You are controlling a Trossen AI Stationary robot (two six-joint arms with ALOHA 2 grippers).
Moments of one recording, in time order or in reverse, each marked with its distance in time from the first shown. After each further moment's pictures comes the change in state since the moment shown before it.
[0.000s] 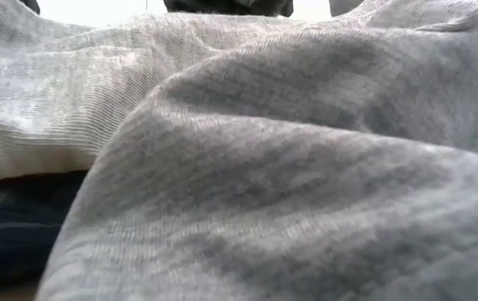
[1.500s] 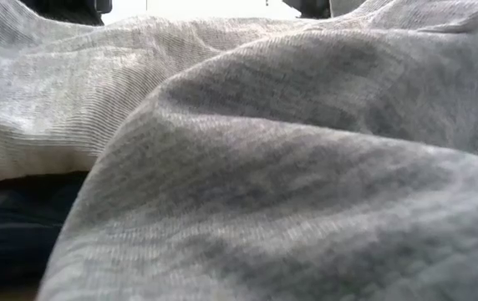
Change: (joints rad) left arm 0.382 -0.013 0.001 -0.003 0.027 0.146; right arm -0.688 -0.624 -0.056 -0.481 0.191 -0.279
